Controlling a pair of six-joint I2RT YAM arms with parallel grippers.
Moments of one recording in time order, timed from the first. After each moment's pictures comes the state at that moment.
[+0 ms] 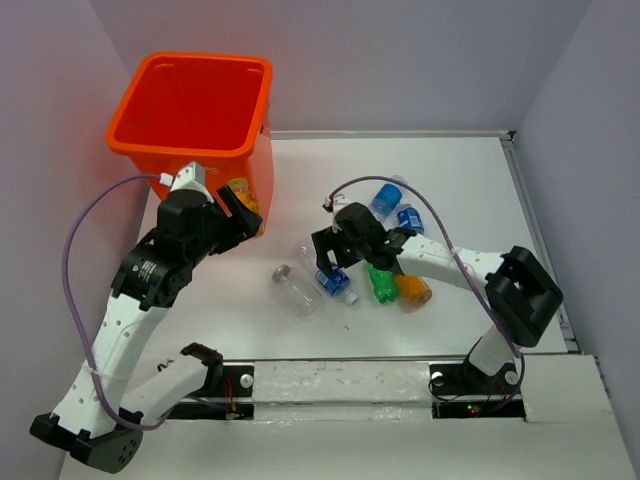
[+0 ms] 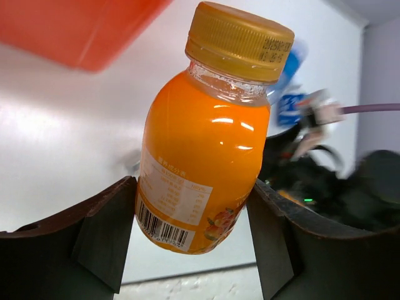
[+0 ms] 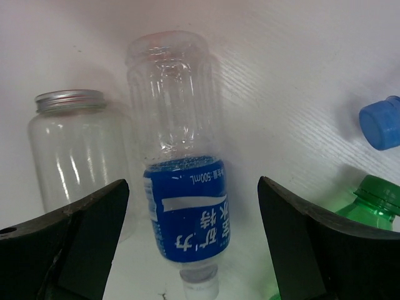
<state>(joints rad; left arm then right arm) -0.43 0.87 1.14 -0.88 -0.10 -0.75 0.84 1.59 1.07 -0.19 0.04 0.33</state>
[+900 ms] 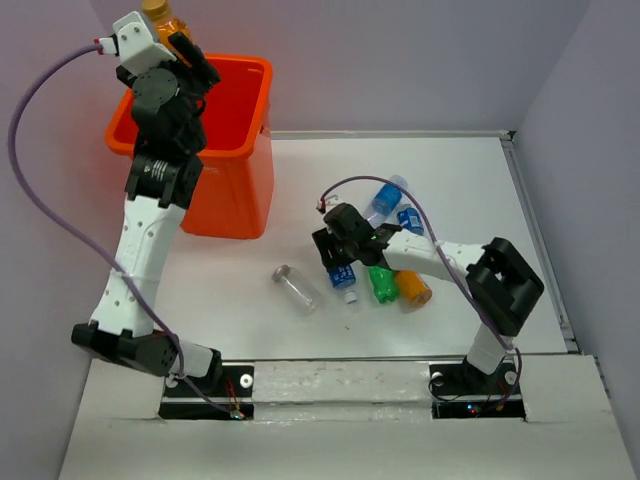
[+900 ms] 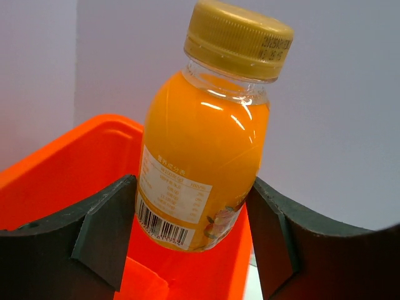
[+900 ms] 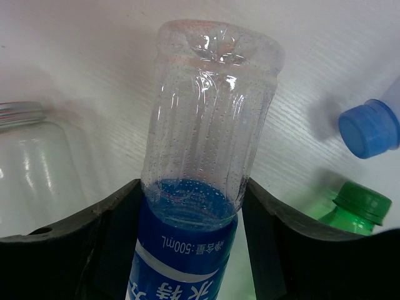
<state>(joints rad) -0.32 1.32 1.80 -0.19 -0.57 -0.28 0.85 1.78 1.19 -0.29 0.17 0.29</state>
